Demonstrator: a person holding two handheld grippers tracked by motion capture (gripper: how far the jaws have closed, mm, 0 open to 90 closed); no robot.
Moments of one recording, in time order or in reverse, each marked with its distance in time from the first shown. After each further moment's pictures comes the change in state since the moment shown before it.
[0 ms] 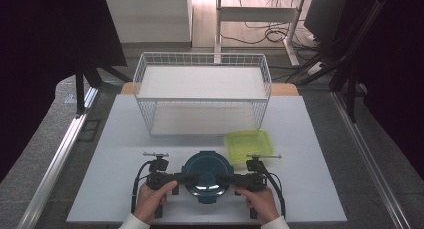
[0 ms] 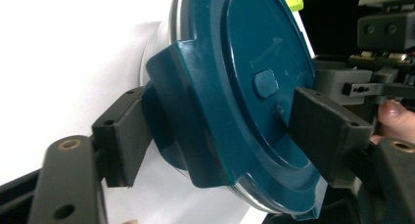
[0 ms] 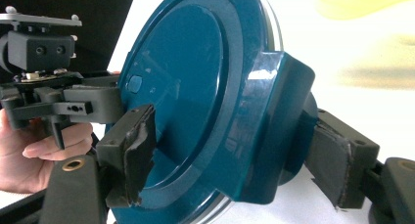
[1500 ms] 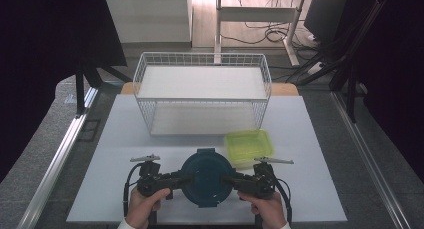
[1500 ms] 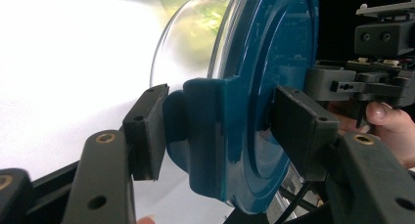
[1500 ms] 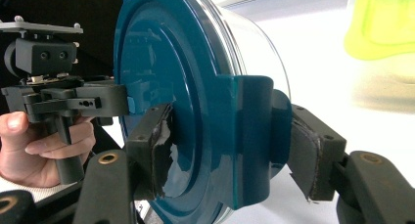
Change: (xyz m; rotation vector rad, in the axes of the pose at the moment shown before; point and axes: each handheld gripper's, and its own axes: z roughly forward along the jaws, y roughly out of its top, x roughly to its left) left arm -0.037 -0.011 -0.033 -0.109 -0.003 0.146; right arm 0.034 -0.011 -0.037 -0.124 0.007 -0.126
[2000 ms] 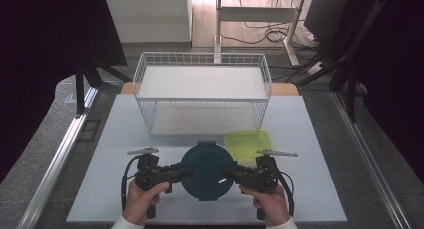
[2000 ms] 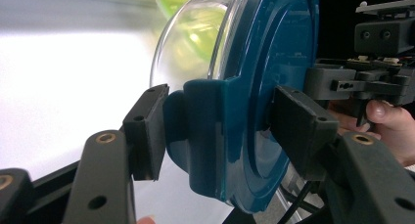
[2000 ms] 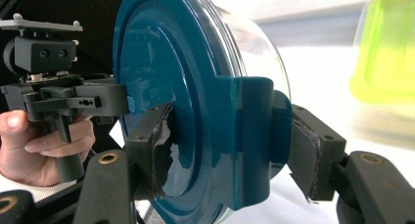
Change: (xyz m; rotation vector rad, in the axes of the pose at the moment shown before) left arm -0.018 0.023 -0.013 -0.028 0.006 0.045; right arm 0.015 0.021 -0.011 -0.027 0.006 -0.046
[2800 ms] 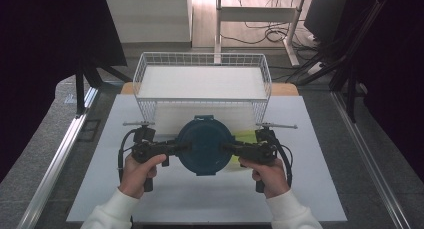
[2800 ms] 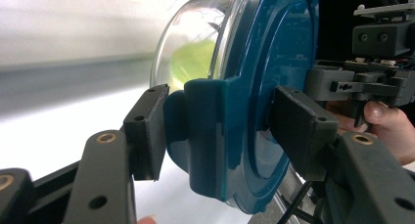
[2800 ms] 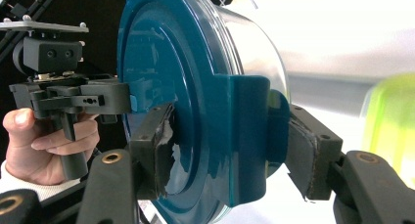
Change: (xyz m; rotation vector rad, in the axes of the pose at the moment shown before) left arm 0.000 0.065 -0.011 -0.032 0.002 0.010; right arm 0.007 0.065 0.005 -0.023 0.033 -0.025
